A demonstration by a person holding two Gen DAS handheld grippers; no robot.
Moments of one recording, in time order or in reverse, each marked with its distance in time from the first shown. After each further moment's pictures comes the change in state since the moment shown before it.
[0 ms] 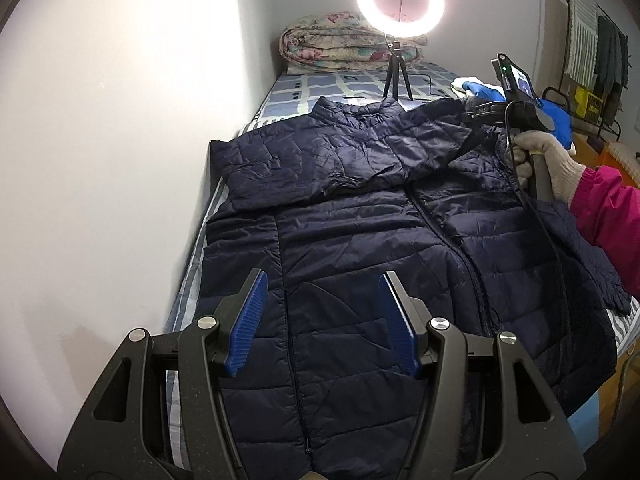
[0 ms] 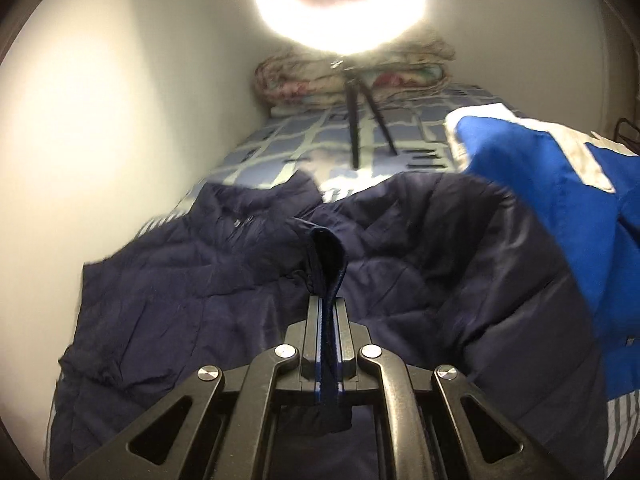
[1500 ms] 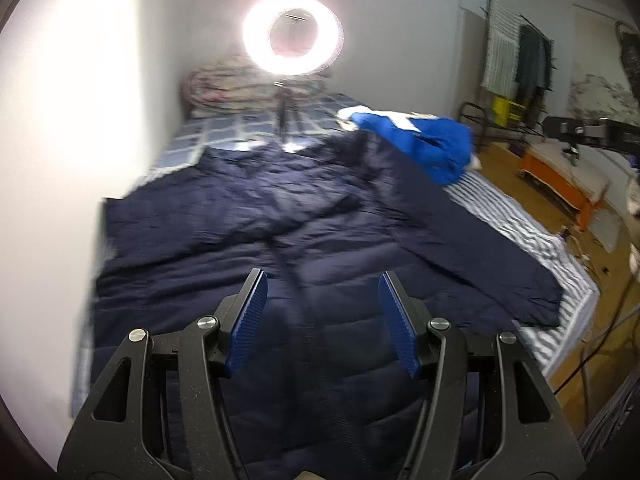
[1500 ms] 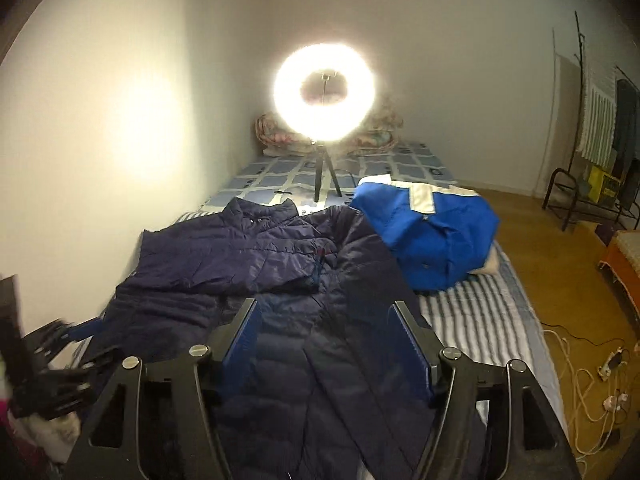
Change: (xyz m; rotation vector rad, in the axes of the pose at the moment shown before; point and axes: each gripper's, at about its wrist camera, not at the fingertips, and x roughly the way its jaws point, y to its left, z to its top) left arm -0.022 -0.126 0.024 0.106 -0.118 -0.304; right arm -0.351 0.028 -0.112 -0.124 -0.134 -0.169
